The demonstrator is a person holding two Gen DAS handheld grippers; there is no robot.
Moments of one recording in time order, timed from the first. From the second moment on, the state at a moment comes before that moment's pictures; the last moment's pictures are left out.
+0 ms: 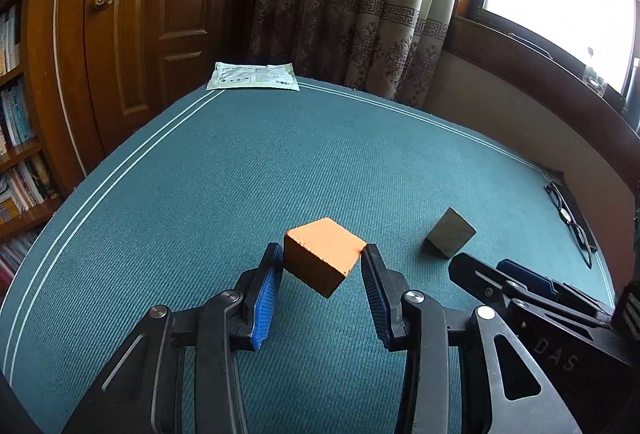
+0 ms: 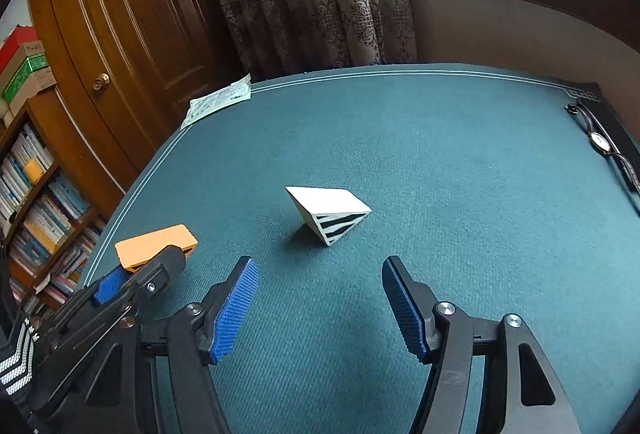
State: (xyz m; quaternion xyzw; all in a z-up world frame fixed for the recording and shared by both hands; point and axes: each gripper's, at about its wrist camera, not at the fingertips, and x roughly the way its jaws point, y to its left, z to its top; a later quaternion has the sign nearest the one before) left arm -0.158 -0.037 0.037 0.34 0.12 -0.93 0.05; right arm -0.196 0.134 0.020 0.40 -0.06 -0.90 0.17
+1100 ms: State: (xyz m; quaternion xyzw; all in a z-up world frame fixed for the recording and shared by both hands) left arm -0.157 -0.042 0.032 0.34 0.14 -0.93 0.05; right arm -0.225 0.105 0.004 0.40 0.02 -0.91 0.11
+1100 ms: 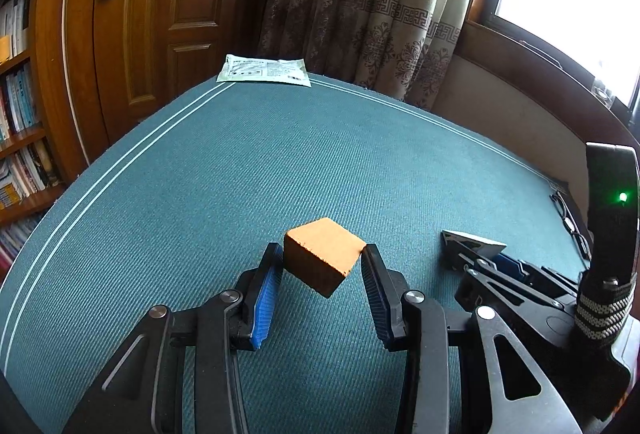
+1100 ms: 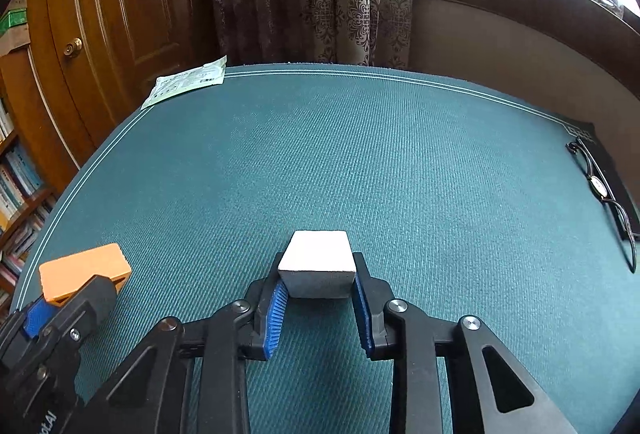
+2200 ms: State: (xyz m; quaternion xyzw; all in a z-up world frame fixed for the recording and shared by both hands) left arm -0.130 0.015 0.057 0.32 0.10 -0.94 -0.04; right arm -0.099 0.200 0.033 0.39 -0.05 -0.92 0.06
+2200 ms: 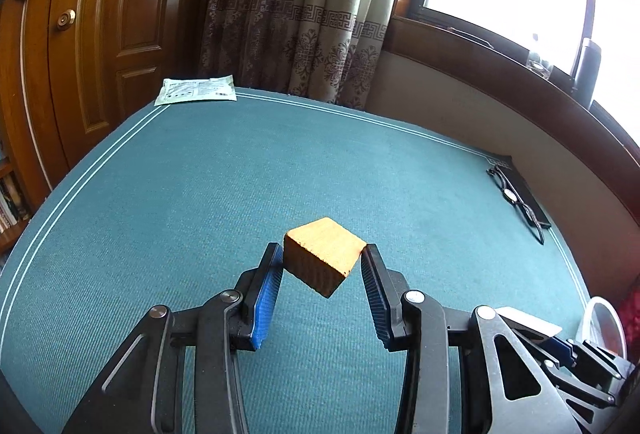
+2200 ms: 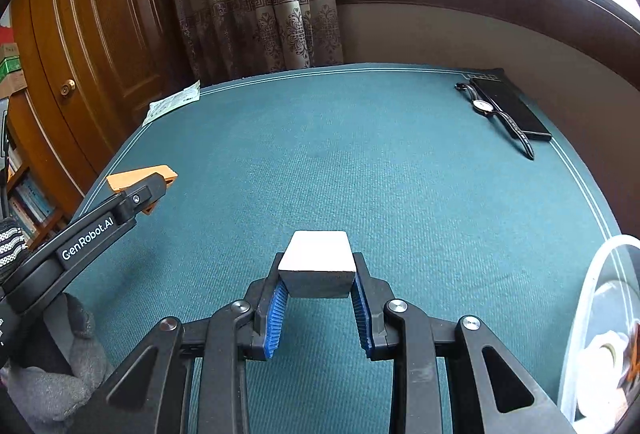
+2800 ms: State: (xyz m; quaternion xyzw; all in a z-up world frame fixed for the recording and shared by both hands) left arm -0.101 0.077 0.061 0.32 0.05 -0.94 -0.13; right arm -0.046 0.269 0.039 0.38 -0.08 -0.92 -0.02
